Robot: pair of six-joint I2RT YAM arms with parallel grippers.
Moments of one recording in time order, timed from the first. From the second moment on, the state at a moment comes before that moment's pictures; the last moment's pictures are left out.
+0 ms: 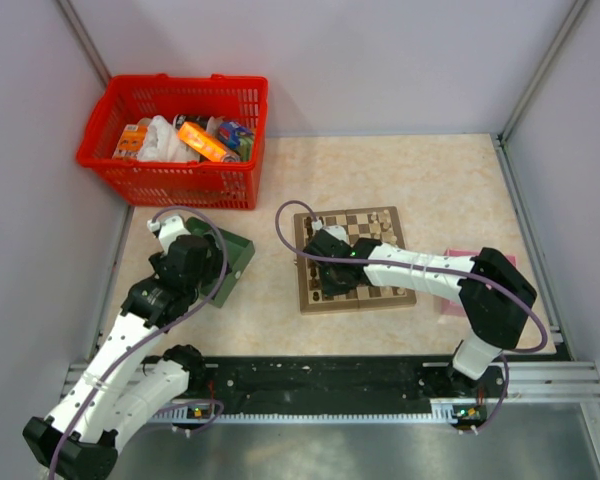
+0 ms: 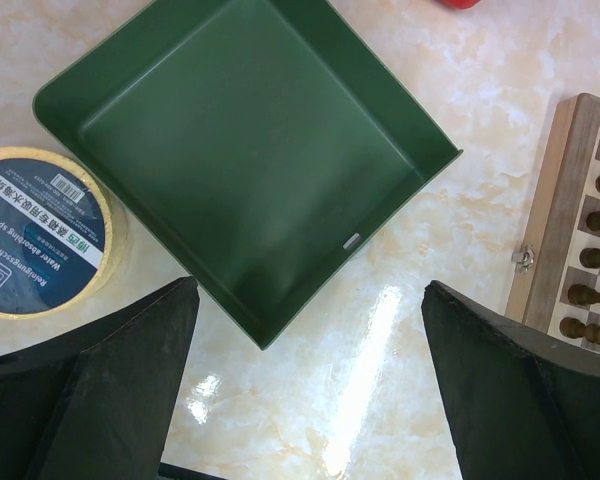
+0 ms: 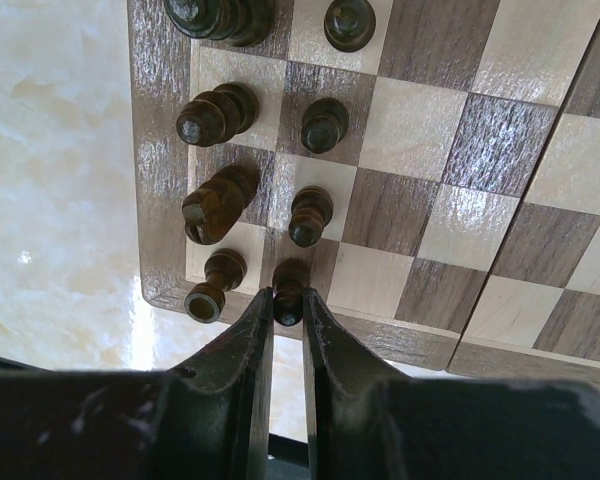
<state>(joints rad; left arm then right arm) -0.43 0.73 0.76 -0.77 -0.48 -0.68 0.99 1.67 1.13 -0.61 0.19 0.74</state>
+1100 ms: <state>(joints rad) -0.43 0.81 0.76 -0.78 -0.49 -0.72 0.56 1.09 1.02 -0.74 0.41 0.74</state>
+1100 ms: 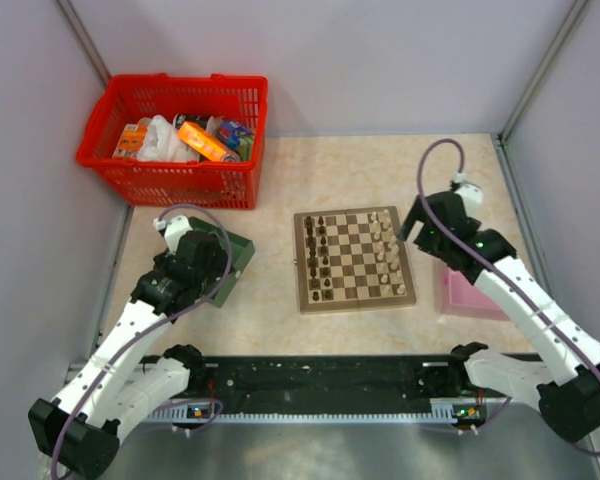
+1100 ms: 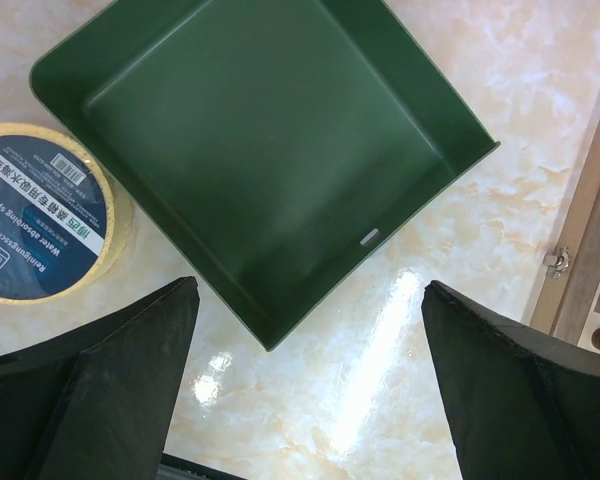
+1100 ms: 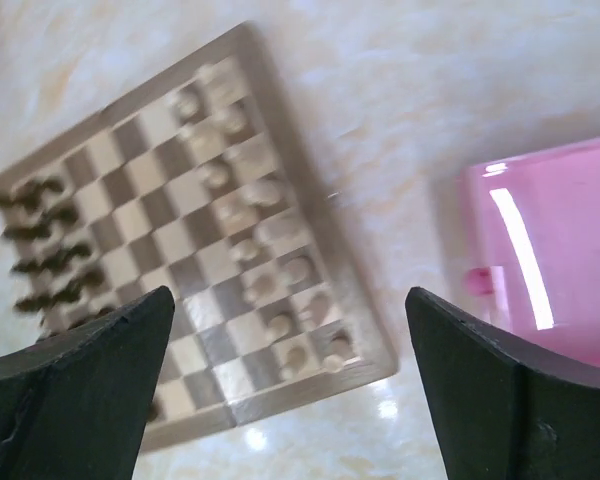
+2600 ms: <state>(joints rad) -0.10 0.69 0.68 -0.45 -0.39 -0.60 -0.02 0.81 0.65 -0.32 0.29 0.35</state>
